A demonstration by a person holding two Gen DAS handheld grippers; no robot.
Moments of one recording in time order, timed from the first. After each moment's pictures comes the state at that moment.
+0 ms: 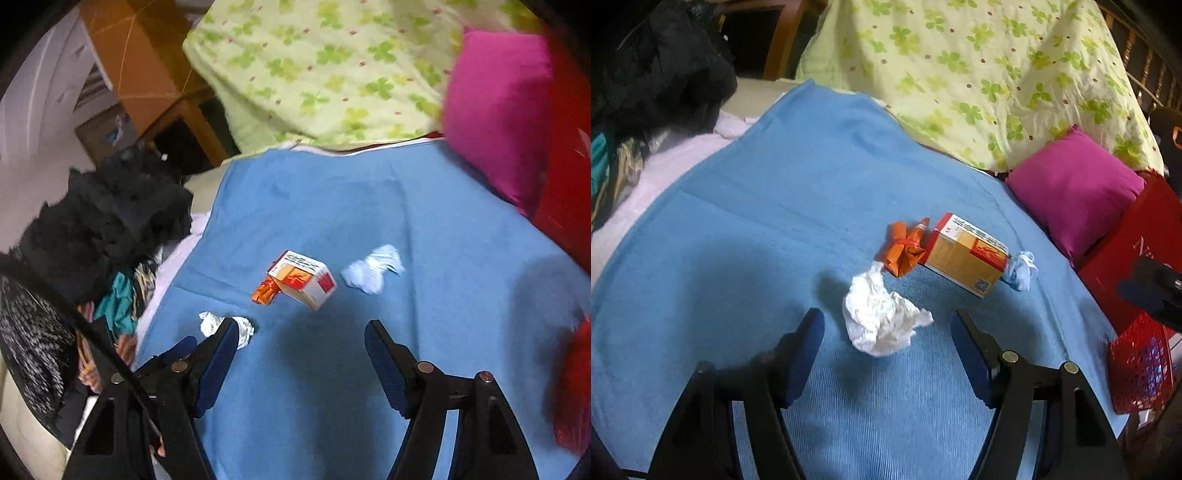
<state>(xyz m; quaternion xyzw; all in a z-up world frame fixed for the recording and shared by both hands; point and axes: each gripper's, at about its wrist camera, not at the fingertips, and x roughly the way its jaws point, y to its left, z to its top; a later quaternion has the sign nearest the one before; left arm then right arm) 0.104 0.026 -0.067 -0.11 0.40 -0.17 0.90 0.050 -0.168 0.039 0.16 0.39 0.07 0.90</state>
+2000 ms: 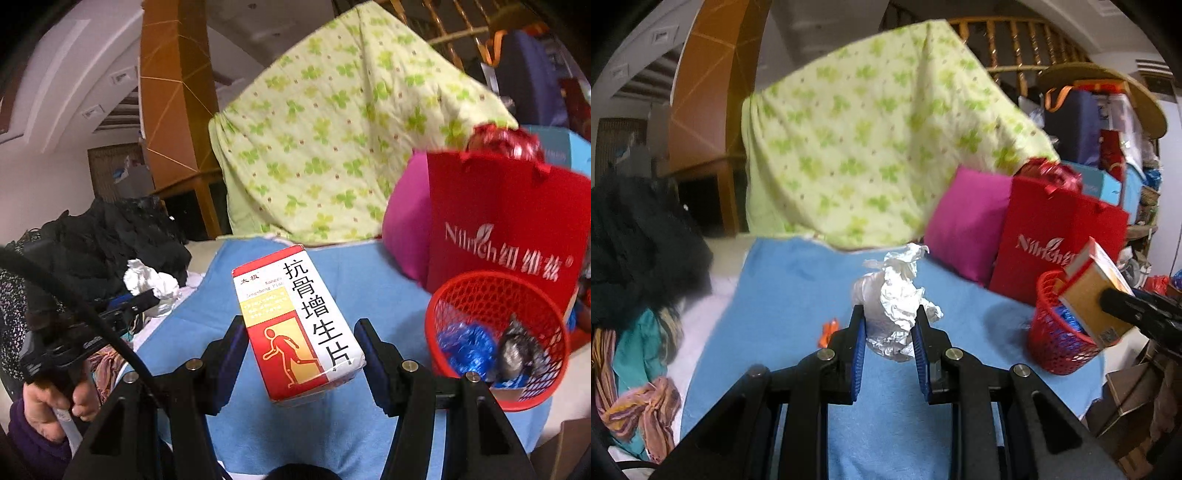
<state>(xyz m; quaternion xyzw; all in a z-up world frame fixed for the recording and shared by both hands) -0.120 -0.018 0.123 0.04 0.19 -0.23 0.95 -0.211 -0.193 0.147 0.10 0.19 -0.02 0.98</state>
